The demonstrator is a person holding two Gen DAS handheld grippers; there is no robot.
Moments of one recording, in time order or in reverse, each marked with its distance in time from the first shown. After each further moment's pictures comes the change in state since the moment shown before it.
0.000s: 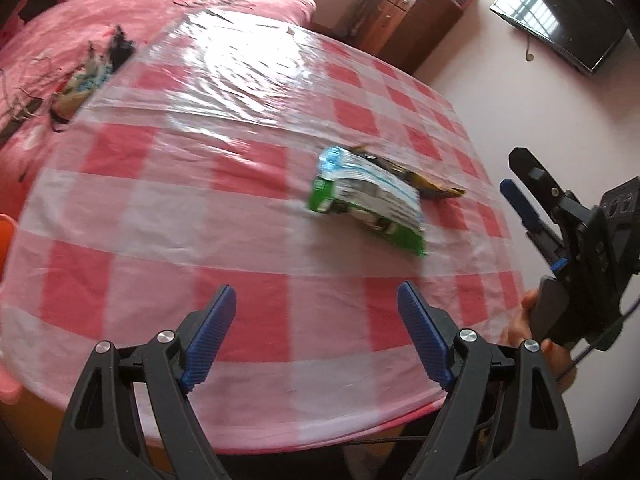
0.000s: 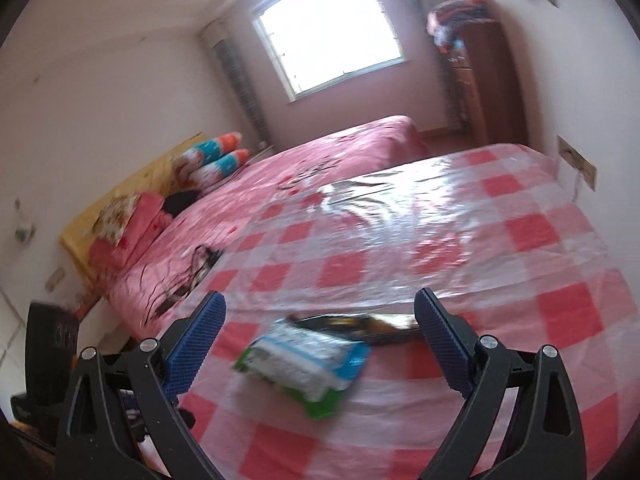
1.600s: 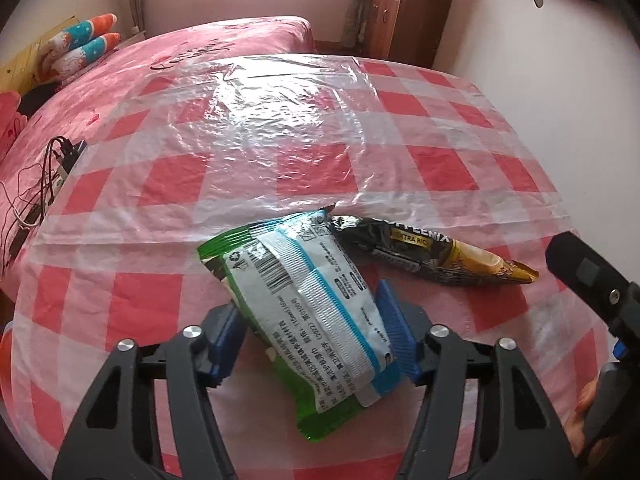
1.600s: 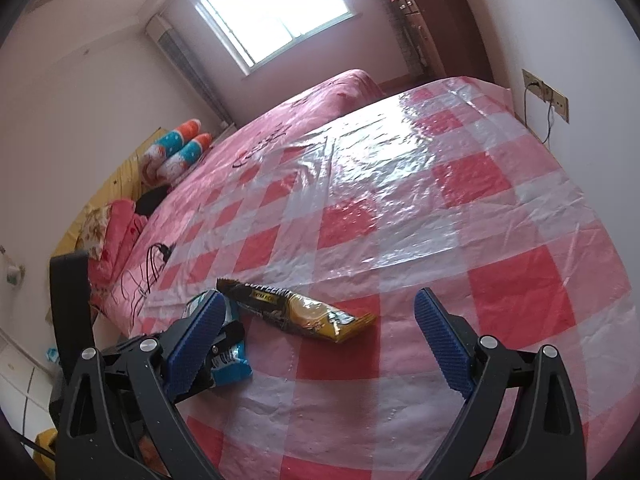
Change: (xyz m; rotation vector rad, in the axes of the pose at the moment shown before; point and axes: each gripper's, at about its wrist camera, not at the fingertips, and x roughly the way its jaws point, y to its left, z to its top) left arm 0.104 -0.089 0.070 0.208 -0.091 0.296; right arm 0.032 -0.069 0.000 0.122 0.173 -0.041
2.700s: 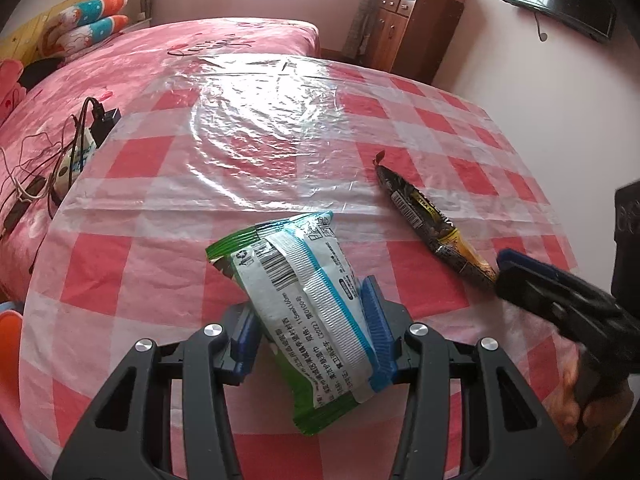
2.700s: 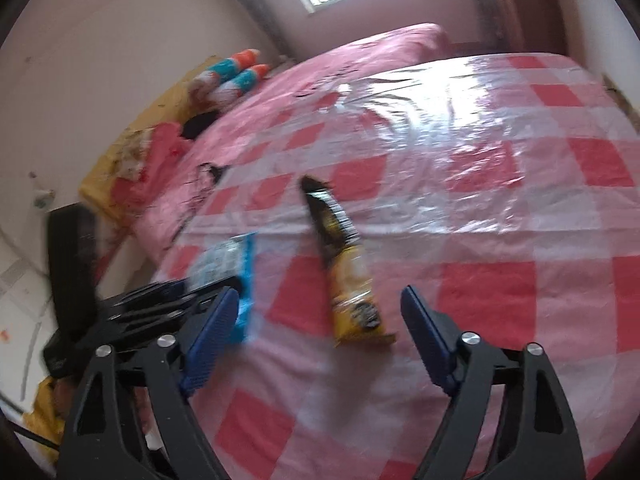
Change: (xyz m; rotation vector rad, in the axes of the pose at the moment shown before) left arm -0.024 0.084 -0.026 -0.064 -0.028 -0.092; right arm 0.050 0.067 -0.017 -0.176 0.198 0.080
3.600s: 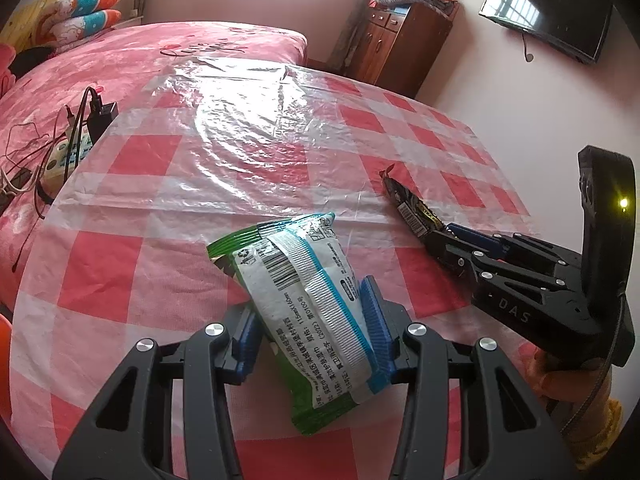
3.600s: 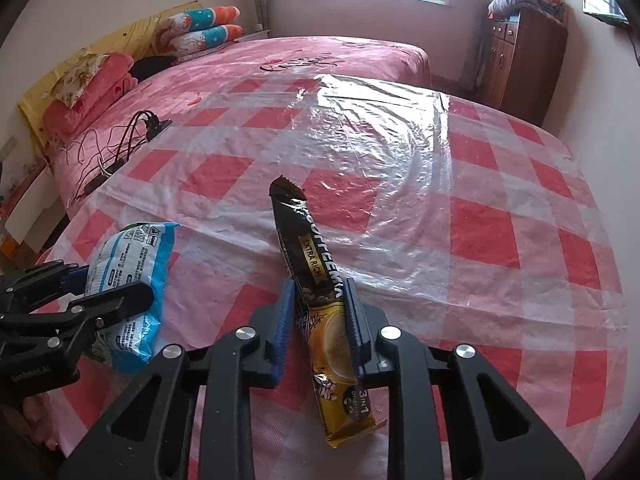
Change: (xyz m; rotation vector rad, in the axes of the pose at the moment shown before) left arm -0.005 0.031 -0.005 -0.038 -0.041 -0.111; right arm 0.048 0.040 0.019 -0.250 0.042 -0.310
